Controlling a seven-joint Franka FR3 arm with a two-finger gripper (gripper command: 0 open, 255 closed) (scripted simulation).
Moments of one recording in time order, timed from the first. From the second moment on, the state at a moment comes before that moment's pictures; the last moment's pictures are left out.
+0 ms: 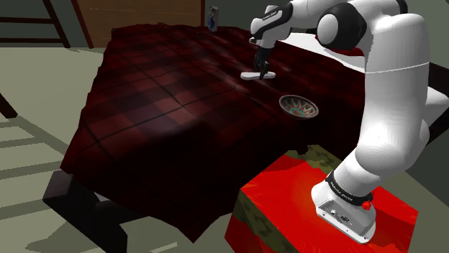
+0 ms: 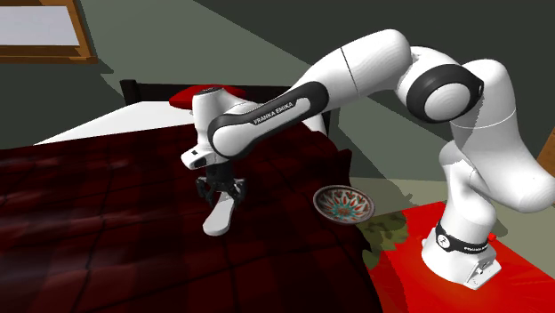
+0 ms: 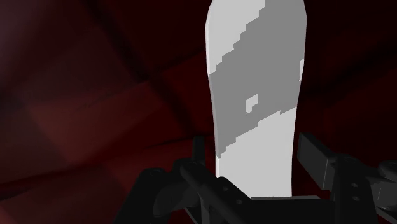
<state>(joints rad) -0.08 0.57 -0.36 -1.52 0.23 2.03 -1.65</state>
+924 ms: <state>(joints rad) -0.07 0.51 -0.38 -1.42 0.20 1.88 -1.63</state>
